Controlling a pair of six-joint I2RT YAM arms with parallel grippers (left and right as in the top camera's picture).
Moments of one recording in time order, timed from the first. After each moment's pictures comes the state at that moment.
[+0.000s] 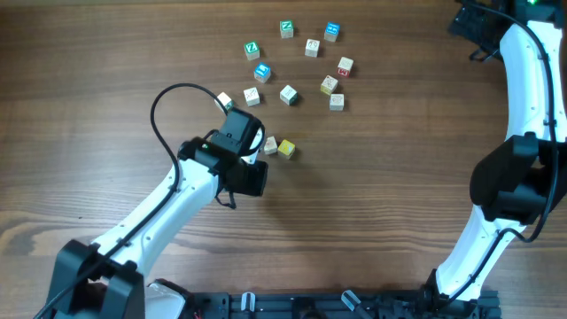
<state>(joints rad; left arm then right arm) -0.45 1.49 0.92 -0.74 0.13 -0.25 -0.16 2.14 2.10 -0.99 0.21 0.37</state>
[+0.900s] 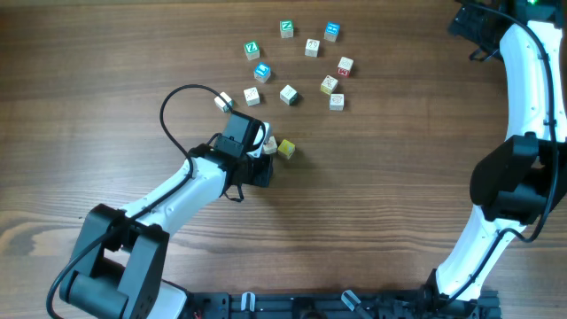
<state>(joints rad) -0.44 1.63 0.84 -0.40 0.16 -0.24 -0.16 2.14 2.10 -0.99 0.21 0.37</state>
